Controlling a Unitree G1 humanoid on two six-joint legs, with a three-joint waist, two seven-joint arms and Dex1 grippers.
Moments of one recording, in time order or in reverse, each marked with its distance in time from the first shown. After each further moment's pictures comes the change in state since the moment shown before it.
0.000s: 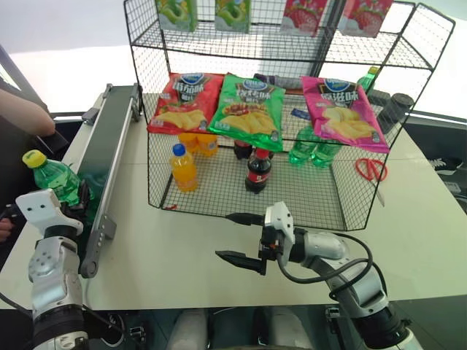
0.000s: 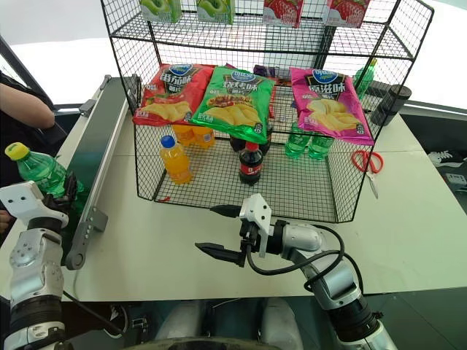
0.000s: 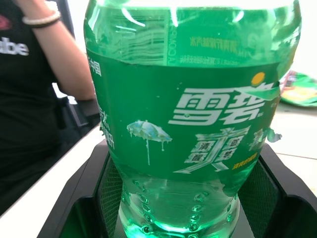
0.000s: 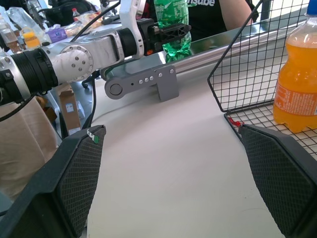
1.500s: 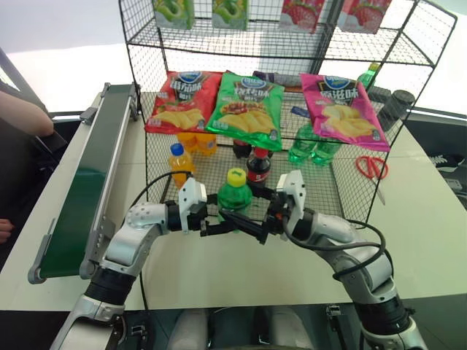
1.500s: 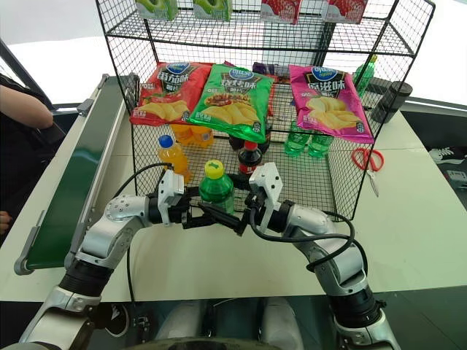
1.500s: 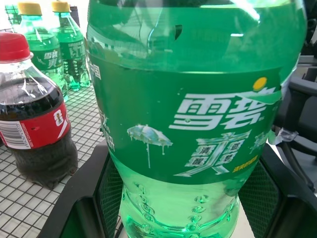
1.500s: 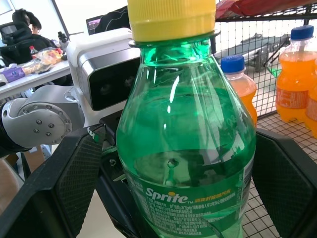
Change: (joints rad) left arm -0.223 0.008 -0.689 -0.211 0.029 0.220 -0.838; right arm -0.091 0.040 -0.110 -0.102 0.144 0.184 -0.225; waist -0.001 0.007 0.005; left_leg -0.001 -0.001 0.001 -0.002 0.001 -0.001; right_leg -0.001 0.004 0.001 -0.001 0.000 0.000
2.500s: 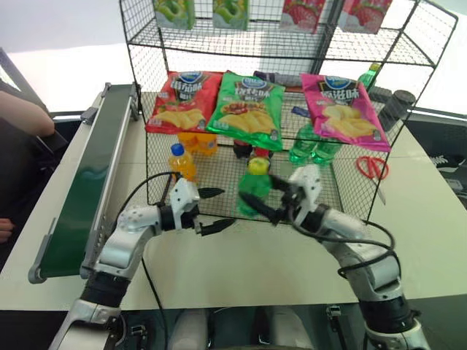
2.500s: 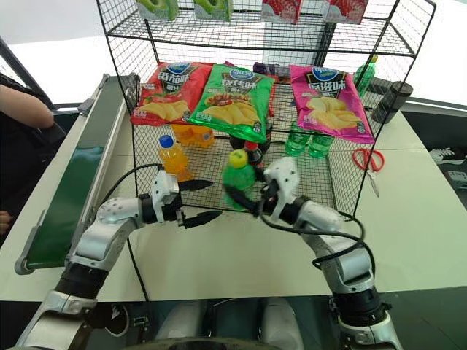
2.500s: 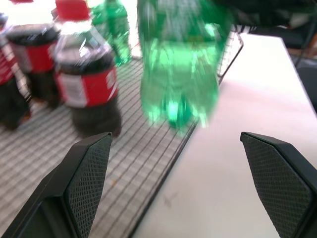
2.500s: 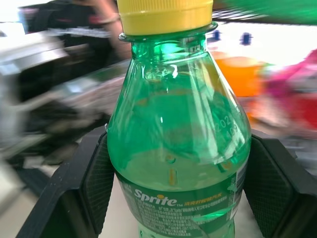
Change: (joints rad) left arm 0.063 0.028 0.062 0.038 0.061 -0.042 0.076; right arm 0.039 -0.025 -0.168 0.054 -0.118 -0.113 -0.117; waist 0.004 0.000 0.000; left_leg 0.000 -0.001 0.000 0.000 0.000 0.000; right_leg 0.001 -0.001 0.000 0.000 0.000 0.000
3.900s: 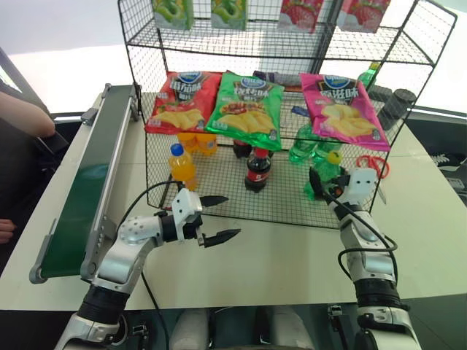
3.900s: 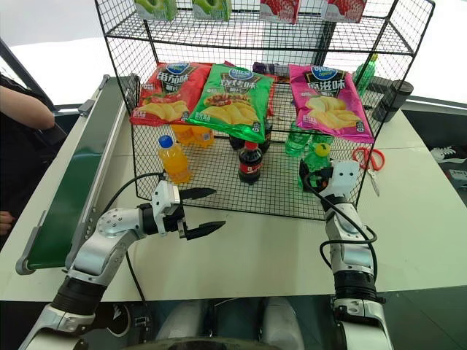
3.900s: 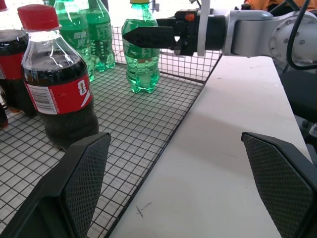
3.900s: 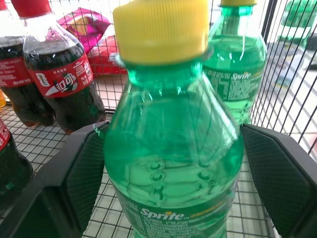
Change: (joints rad) left arm 0.061 -0.025 -0.027 -0.119 -0.001 0.018 0.017; right arm -0.077 0.112 -0.221 0.548 -0.195 -0.418 -0.330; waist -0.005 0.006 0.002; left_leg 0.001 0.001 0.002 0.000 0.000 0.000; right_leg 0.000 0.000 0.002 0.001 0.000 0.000
